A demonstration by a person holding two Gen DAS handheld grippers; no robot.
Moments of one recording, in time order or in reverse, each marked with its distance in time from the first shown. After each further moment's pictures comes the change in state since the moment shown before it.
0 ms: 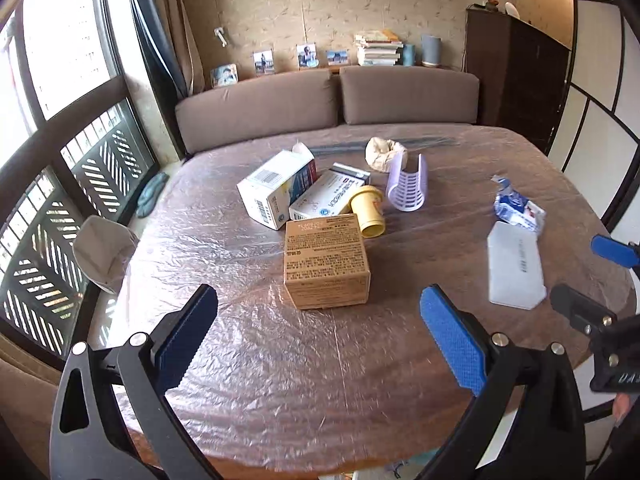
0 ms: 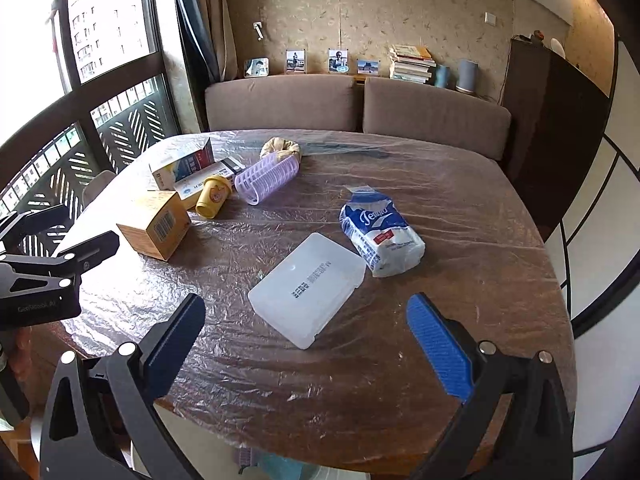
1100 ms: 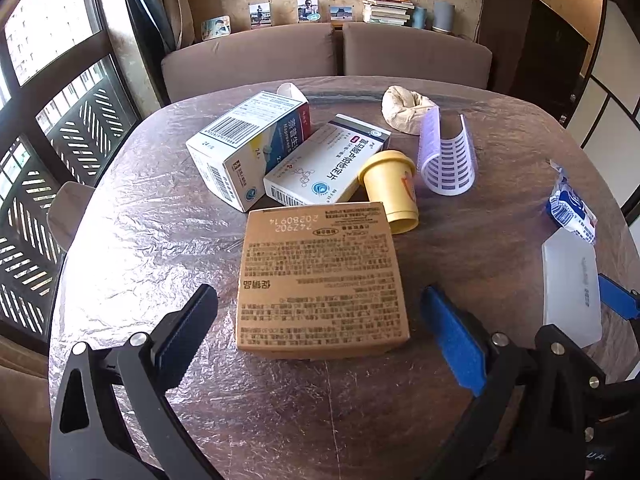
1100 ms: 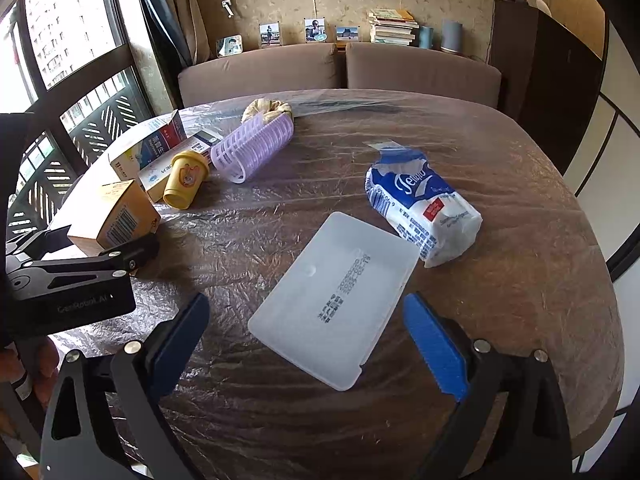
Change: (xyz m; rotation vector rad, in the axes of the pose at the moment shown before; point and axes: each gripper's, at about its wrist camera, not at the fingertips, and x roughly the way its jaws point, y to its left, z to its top) left arm 0.077 -0.002 0.012 -0.042 0.147 -0.039; right arm 0.068 0.017 0.000 0.103 0.084 -0.037
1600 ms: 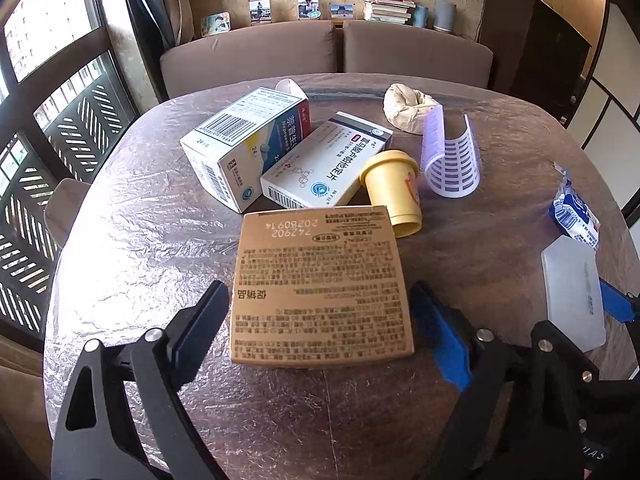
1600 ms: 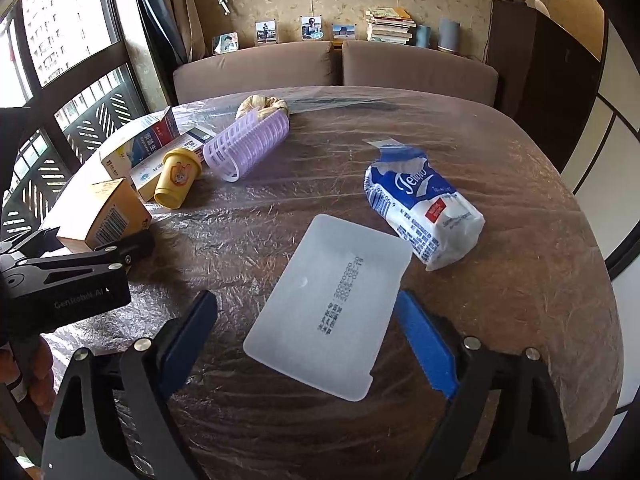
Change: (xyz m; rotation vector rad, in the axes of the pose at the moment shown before) left arm 0.006 0.001 0.003 -0.012 0.012 -0.011; right arm 0.008 0.005 0.002 -0.004 0.006 -0.025
